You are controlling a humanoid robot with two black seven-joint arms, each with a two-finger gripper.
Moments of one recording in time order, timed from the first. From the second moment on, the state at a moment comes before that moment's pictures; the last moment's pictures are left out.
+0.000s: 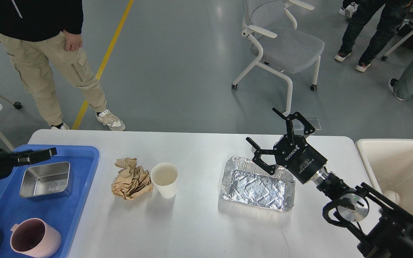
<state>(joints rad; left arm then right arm) -0.77 0.78 -0.30 -0.69 1.21 -0.27 -0.49 0.34 -0.34 0.90 1.26 0.03 0.56 0.10</state>
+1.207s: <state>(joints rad) -0.55 1.31 -0.46 -1.57 0.60 -0.31 -0.10 0.33 -0.37 0.89 1.26 0.03 0.56 0.10</state>
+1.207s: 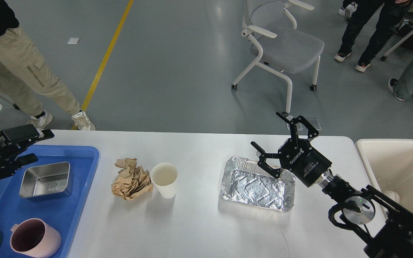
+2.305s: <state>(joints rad) -0.53 1.39 -0.40 -1.65 0.48 -0.16 -0.37 0.26 -0.46 0.90 1.33 0.02 0.54 0.10</state>
